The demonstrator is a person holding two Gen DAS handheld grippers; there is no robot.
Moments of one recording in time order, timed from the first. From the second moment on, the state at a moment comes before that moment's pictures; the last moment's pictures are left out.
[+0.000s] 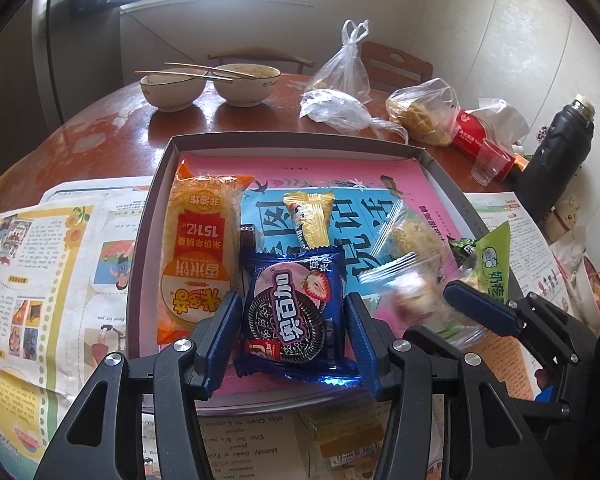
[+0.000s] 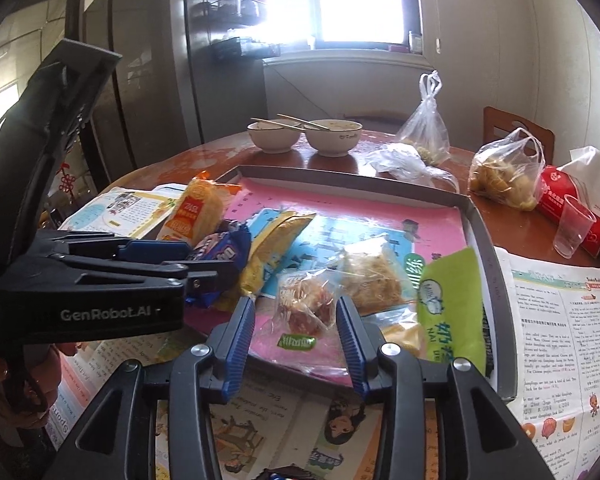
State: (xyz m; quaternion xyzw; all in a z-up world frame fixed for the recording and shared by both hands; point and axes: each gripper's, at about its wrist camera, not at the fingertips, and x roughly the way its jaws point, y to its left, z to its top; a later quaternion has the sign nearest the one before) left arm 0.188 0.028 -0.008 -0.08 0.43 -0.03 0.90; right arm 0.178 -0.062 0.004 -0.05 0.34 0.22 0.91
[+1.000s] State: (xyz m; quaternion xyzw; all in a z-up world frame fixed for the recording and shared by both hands) left arm 0.180 0.032 -0.007 -0.07 0.43 -0.03 0.90; right arm 0.176 -0.066 0.009 -0.05 0.35 0.22 0.91
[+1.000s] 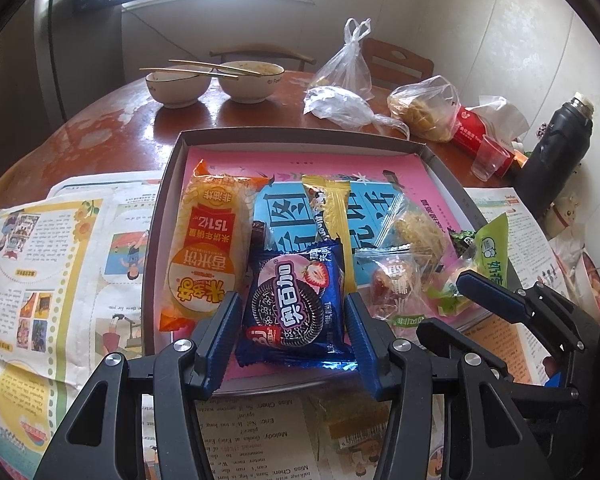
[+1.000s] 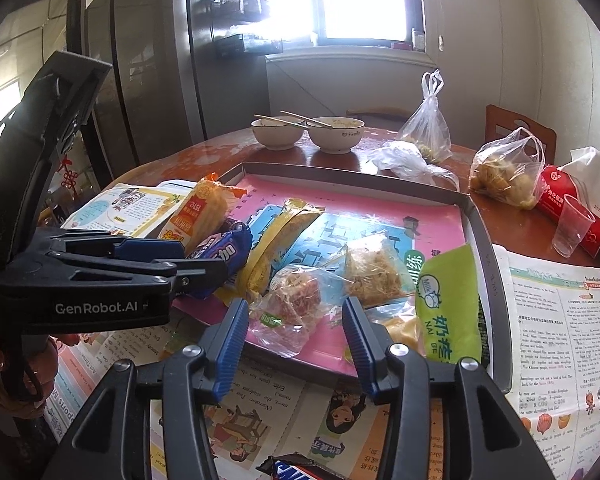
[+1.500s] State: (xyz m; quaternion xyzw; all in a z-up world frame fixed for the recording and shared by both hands) left arm 0.169 0.034 0.003 -0.07 0.42 -0.03 0.90; right arm 0.173 -0.069 0.017 -0.05 0.34 0.22 0.91
